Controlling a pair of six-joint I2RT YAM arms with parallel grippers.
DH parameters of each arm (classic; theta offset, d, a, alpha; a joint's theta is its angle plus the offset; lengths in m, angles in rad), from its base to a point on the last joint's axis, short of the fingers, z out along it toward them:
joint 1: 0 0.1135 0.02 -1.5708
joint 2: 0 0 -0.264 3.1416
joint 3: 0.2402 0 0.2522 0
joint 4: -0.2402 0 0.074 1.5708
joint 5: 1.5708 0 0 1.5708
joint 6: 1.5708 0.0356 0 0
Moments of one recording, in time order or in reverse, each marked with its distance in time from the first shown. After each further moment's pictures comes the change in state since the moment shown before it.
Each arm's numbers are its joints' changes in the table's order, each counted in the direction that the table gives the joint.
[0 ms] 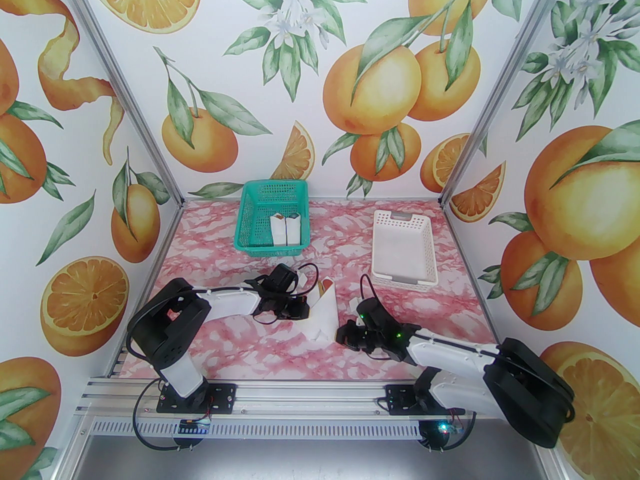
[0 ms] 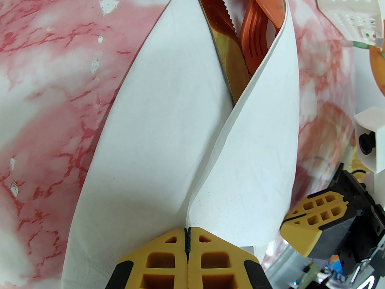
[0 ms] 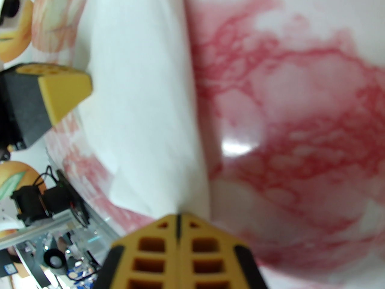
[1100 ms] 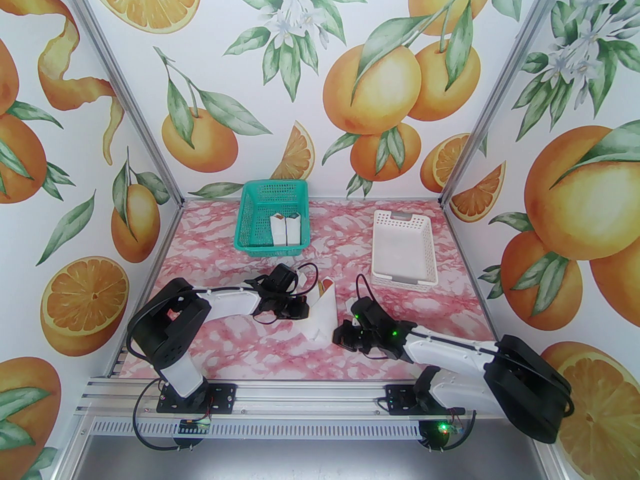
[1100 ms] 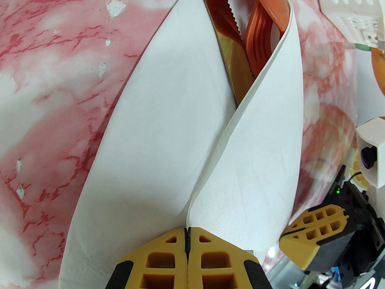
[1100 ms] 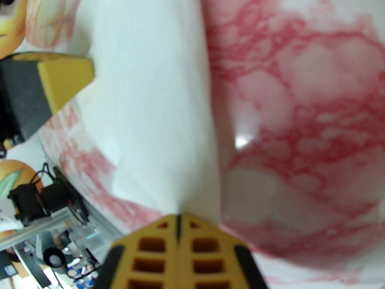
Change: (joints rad) left arm 0.000 0.001 0.000 0.001 -0.011 0.000; right arm 0.046 0.037 0.057 -0.055 0.023 0.037
